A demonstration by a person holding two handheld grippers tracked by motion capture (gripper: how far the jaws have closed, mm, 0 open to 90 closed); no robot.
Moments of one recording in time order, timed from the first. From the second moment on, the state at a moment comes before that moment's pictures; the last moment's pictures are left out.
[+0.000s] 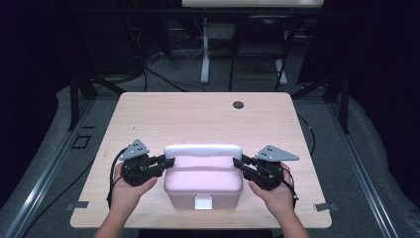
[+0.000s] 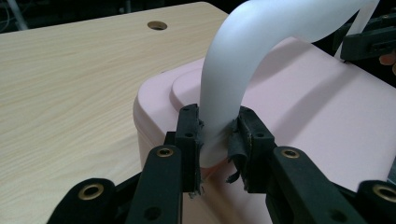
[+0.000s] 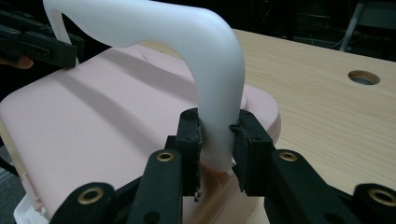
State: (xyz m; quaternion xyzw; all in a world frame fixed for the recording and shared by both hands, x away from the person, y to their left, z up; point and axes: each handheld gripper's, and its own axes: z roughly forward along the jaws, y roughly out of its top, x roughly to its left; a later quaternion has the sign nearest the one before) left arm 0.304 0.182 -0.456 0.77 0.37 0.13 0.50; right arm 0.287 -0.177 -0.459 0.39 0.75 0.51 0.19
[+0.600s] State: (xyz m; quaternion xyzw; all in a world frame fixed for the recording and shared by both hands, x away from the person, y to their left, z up) left arm 0.296 0.184 -0.449 0.79 0.37 0.11 0.49; right arm 0.280 -0.179 -0.453 0.38 0.76 0.50 0.17
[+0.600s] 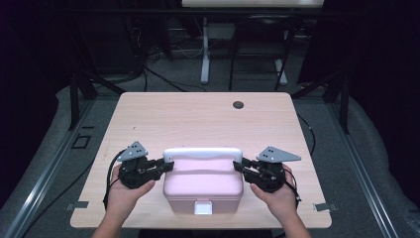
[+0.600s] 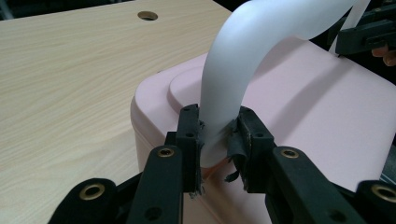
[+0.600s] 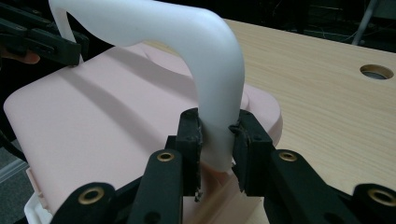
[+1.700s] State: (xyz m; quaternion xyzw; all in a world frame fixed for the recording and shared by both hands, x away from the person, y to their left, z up) left arm 0.286 0.196 -0.439 0.78 0.36 0.11 0.50; right arm 0.280 -0.182 -0.444 0.39 0.74 0.53 0.15
